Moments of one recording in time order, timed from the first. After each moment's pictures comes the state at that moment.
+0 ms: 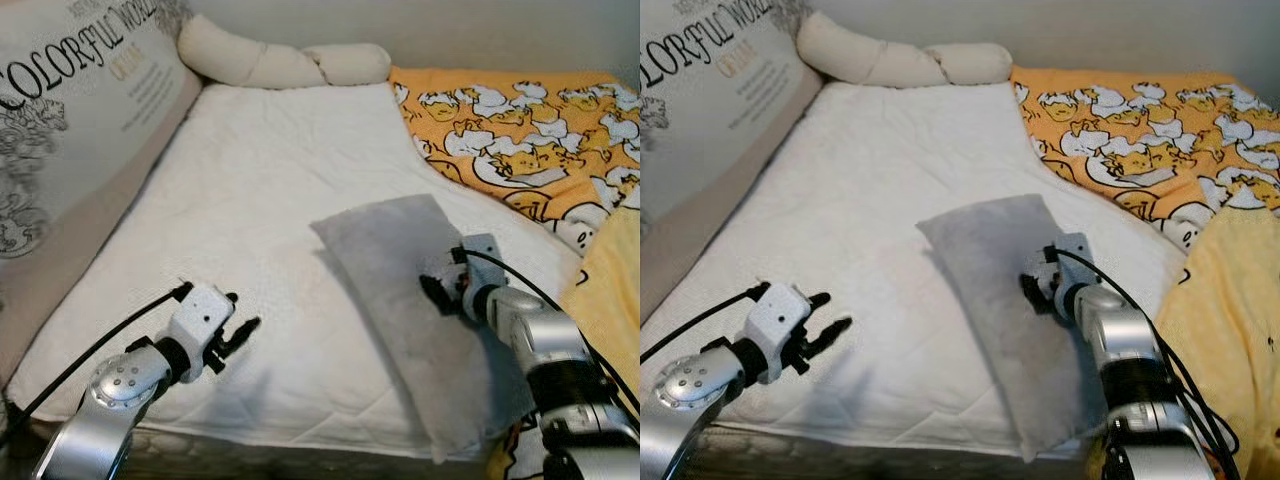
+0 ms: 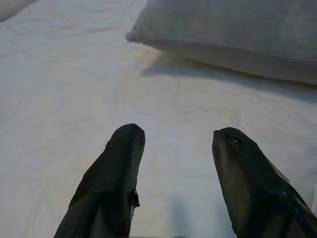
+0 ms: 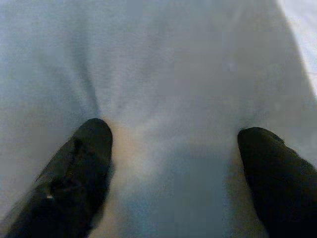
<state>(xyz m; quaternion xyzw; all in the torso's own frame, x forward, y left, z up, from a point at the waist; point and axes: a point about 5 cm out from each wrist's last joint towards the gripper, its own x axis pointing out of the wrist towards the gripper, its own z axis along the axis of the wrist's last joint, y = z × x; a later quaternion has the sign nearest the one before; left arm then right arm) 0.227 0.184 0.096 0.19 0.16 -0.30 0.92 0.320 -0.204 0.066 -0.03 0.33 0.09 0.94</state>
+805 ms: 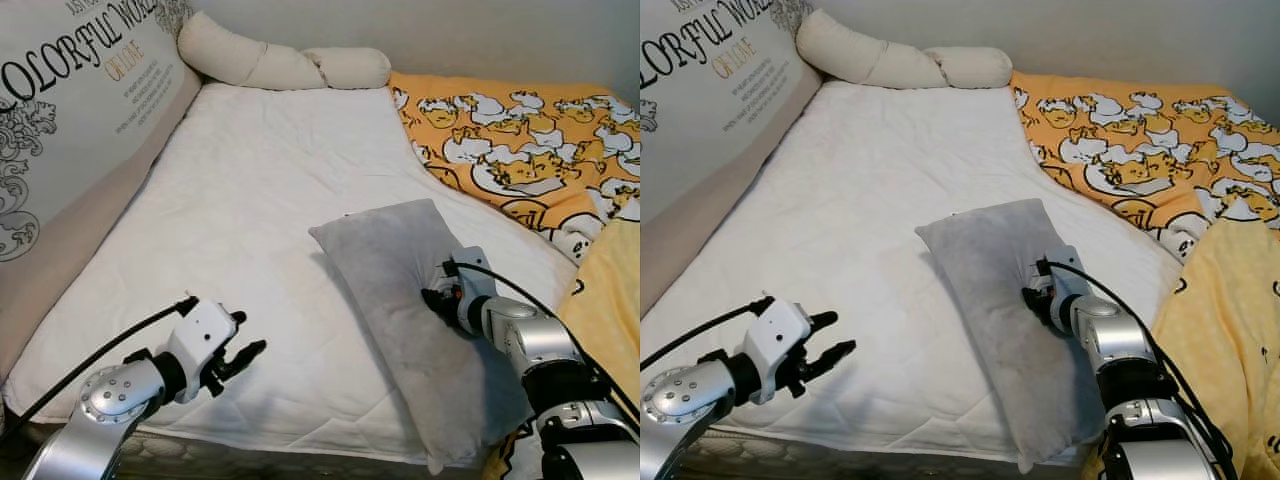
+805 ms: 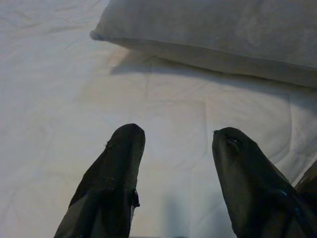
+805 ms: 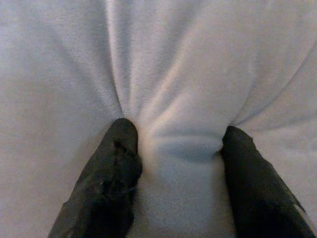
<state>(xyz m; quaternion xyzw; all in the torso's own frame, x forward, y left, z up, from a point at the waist) 0.212 0.181 0.099 0.19 0.18 -0.36 0.90 0.315 -0.202 0.048 -0.05 0.36 0.12 0.93</state>
